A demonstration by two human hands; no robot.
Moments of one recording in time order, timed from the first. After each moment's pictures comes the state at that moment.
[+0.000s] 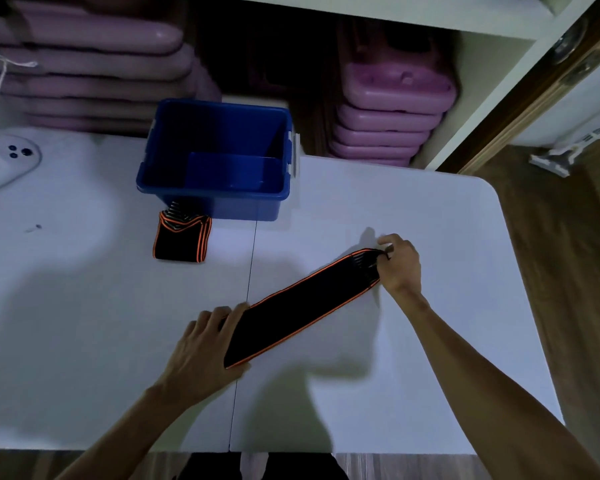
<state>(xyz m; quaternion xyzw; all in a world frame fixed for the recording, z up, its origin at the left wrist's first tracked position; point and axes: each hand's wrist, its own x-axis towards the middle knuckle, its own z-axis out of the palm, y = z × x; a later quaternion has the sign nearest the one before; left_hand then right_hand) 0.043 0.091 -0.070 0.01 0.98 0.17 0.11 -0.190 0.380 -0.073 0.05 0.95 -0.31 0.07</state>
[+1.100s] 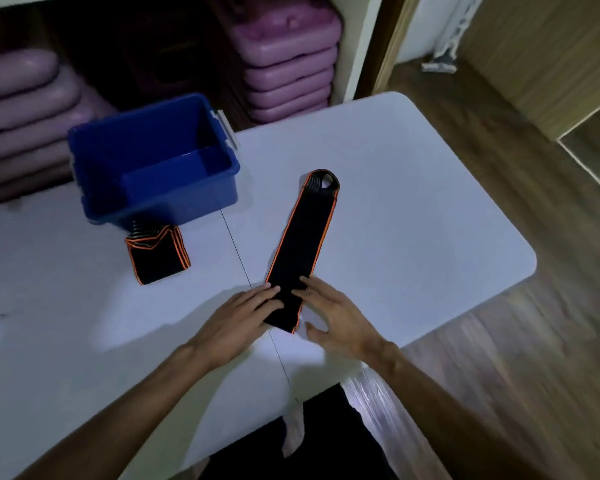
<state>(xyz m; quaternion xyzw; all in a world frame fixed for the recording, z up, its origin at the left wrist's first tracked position) 0.007 0.058 -0.078 0.38 0.90 0.17 0.12 0.042 0.299 -0.095 -0.17 0.92 -0.34 0.07</state>
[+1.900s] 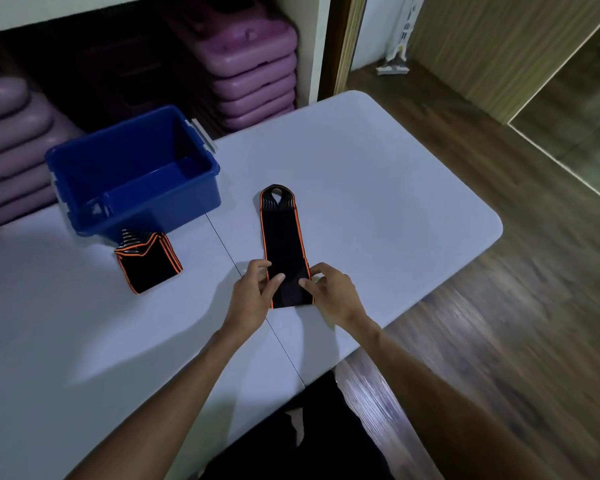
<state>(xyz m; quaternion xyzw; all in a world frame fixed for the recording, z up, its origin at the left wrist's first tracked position) 0.001 0.105 -0.085 0.05 0.86 0.49 0.14 0.043 0.280 -0.078 0.18 0.86 -0.46 0.10</state>
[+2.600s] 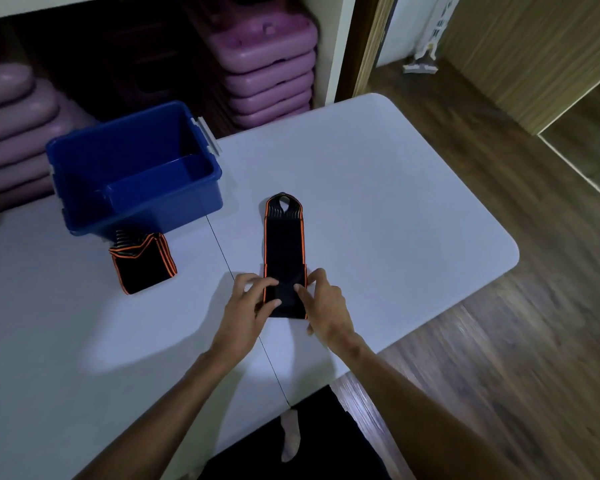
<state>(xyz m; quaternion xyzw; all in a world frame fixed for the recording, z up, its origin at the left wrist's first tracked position) 0.008 0.102 -0.094 0.15 0.89 0.42 0.07 0.025 0.276 -0.076 0.21 0.86 -0.43 0.16</state>
